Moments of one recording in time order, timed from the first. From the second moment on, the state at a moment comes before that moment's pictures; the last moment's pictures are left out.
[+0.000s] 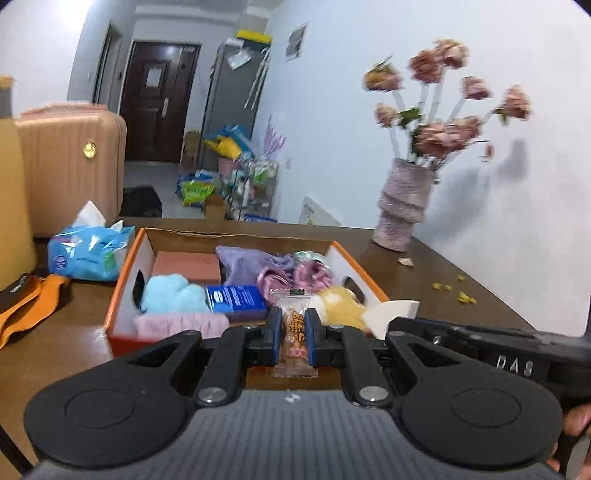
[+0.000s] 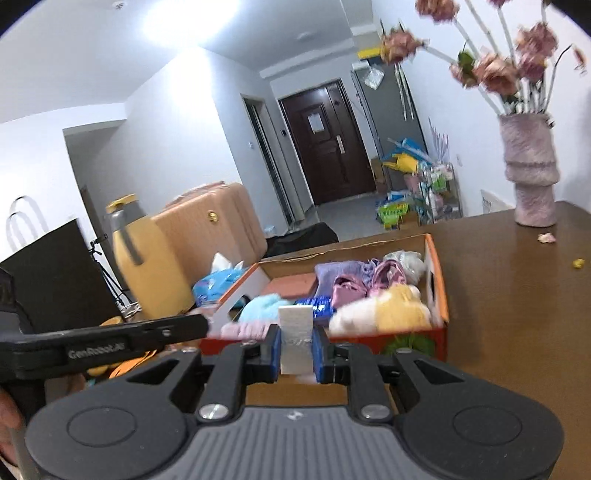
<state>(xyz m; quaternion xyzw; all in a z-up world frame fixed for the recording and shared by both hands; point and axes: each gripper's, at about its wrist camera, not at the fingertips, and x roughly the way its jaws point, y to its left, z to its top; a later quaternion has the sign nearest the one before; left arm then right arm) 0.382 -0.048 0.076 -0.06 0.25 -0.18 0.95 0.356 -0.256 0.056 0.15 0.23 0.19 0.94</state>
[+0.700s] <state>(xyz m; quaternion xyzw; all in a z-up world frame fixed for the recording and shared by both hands) 0.493 -0.036 0.029 -0.09 0.31 -0.14 0.93 0.467 -0.240 0.018 0.16 0.28 0.15 0.93</state>
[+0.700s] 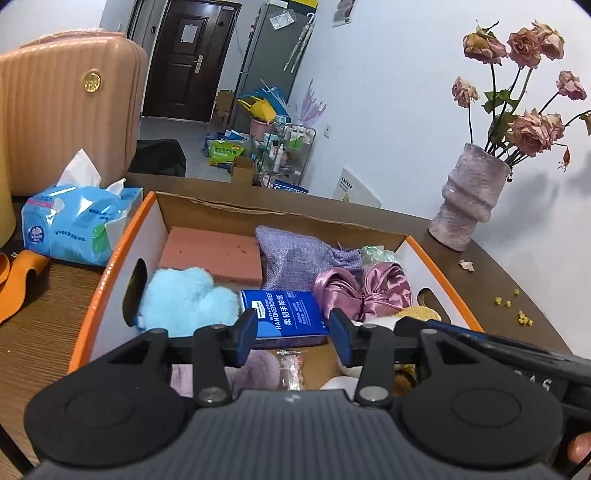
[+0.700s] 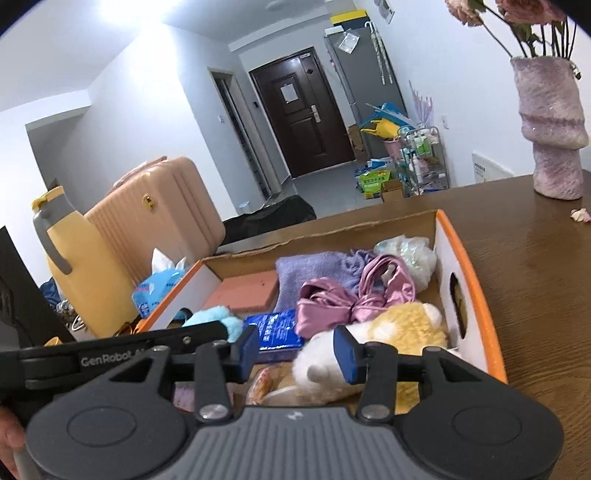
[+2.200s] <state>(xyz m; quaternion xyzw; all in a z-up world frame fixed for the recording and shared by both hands) 0.137 0.009 0.049 0.02 0.07 -0.03 1.00 0.131 -0.230 0.039 -0.01 0.08 0.04 1.00</state>
